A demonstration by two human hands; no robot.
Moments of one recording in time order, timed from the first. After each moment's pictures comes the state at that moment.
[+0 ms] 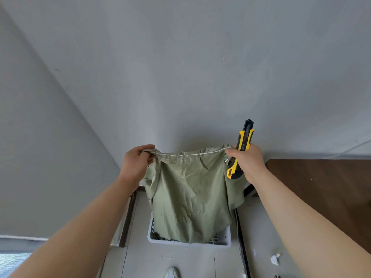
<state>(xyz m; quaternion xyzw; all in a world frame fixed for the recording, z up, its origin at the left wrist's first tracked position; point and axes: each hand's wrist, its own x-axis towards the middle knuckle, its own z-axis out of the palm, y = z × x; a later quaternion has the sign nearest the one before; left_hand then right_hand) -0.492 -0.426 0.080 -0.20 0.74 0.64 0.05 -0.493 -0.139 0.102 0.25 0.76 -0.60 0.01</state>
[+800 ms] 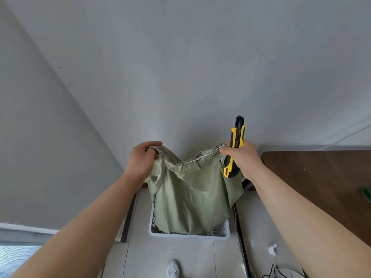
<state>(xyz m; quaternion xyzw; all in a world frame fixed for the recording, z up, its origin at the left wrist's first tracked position) -0.462 -0.410 0.106 -0.14 0.77 0.62 0.06 -0.465 -0.148 0.119 0.22 0.76 -0.61 0.03</state>
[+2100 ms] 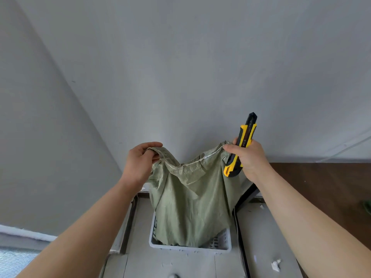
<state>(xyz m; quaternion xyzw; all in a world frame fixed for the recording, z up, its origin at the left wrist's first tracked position) -0.452 -0.413 0.149 -0.15 0.73 0.67 0.01 -0.466 -0.151 0.150 0.16 0.72 -0.67 -0.01</state>
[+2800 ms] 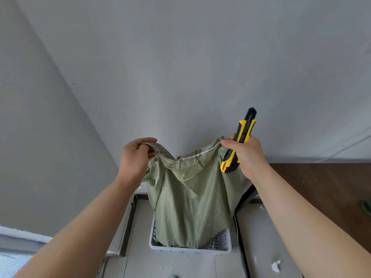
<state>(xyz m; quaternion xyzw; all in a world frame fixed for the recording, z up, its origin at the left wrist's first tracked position) -0.453 -0.417 0.165 -0.17 0.70 0.69 -0.04 -0.468 -0.160 0.161 0.17 0.70 -0.69 -0.05</state>
